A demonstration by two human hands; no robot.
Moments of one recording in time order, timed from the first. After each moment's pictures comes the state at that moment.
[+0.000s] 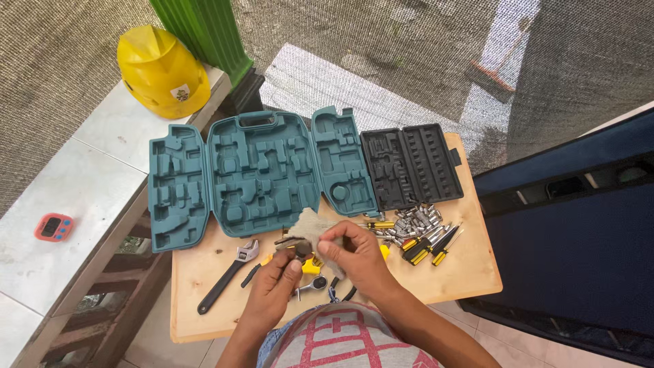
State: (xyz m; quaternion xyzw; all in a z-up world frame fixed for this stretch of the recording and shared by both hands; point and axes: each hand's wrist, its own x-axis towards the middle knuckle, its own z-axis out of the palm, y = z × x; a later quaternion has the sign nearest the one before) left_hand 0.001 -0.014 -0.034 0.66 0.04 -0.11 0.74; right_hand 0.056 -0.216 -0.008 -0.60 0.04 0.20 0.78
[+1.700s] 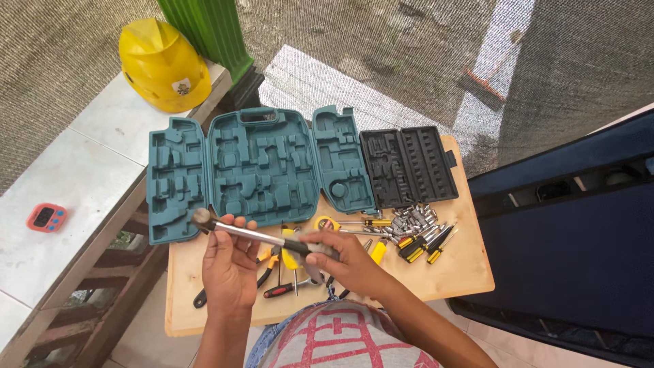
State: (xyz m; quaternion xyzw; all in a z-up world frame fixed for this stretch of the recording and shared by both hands) left_hand 0.024 0.023 -0.042 0.27 0.17 0.12 0.94; right_hand 0.058 -0.213 0.010 -0.74 -0.25 0.15 0.60
